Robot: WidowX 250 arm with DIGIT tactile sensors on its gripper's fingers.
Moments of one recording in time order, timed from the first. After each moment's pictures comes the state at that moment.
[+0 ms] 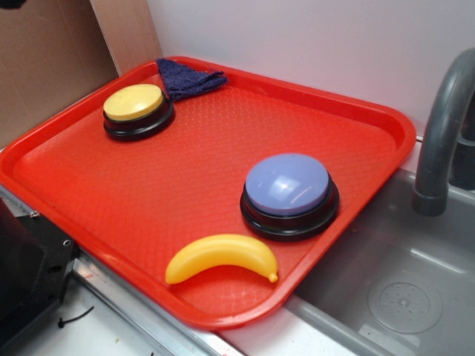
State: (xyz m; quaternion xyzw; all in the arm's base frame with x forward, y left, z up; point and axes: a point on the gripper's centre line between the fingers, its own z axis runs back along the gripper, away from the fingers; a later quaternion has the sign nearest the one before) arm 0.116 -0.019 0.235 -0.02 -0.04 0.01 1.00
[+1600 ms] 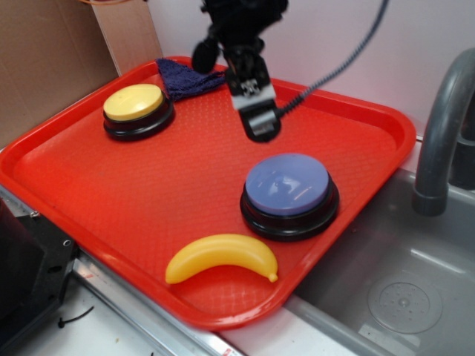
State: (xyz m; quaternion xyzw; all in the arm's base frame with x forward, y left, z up) arm 0.236 -0.143 0.111 -0.03 -0.09 -0.36 0.93
